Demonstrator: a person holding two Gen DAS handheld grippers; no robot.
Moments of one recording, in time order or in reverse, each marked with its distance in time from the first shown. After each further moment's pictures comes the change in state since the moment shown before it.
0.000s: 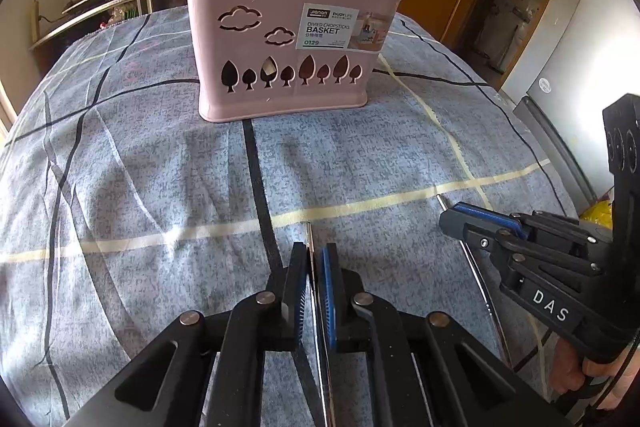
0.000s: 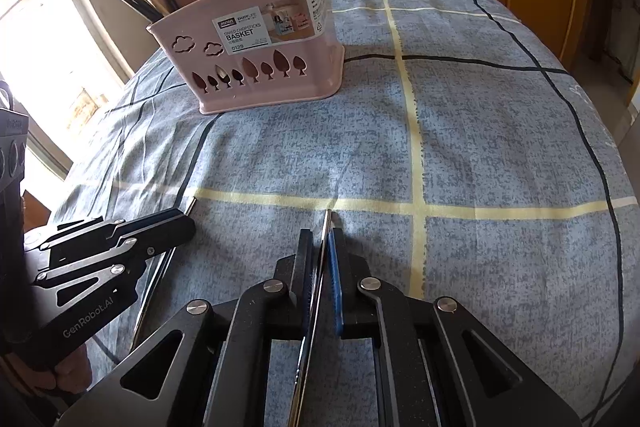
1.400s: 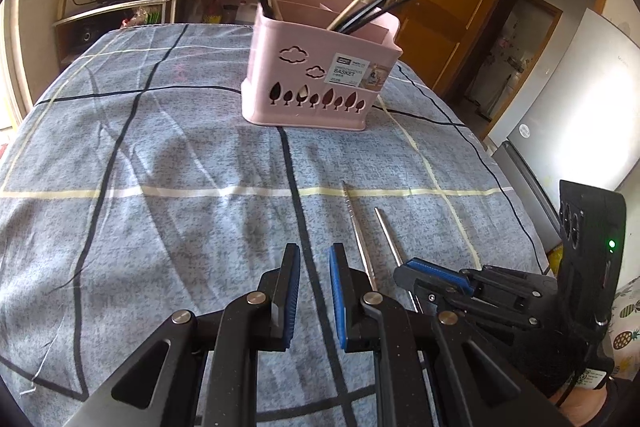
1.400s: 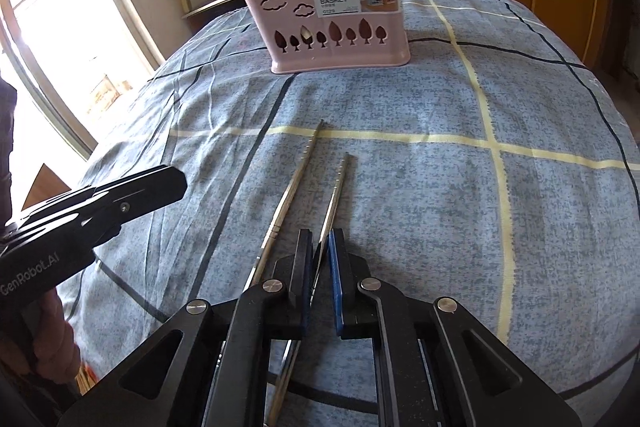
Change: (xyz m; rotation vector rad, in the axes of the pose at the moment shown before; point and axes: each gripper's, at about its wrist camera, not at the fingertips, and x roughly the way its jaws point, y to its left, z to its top) left arm -0.061 0.028 -0.039 -0.116 -0.126 -0.092; right arm -0.017 0.048 -0.043 -0.051 -0.011 0.070
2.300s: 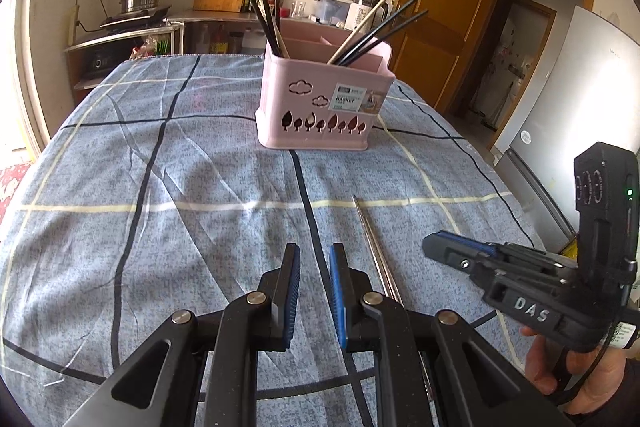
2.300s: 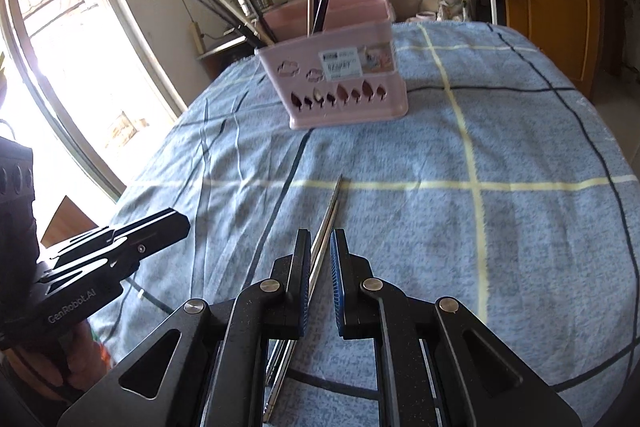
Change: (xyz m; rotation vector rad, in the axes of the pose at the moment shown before) left arm -0.038 -0.001 -0.012 0.033 -0.091 0.052; right arm -0.033 0.001 0.005 0.038 -0.126 0.074
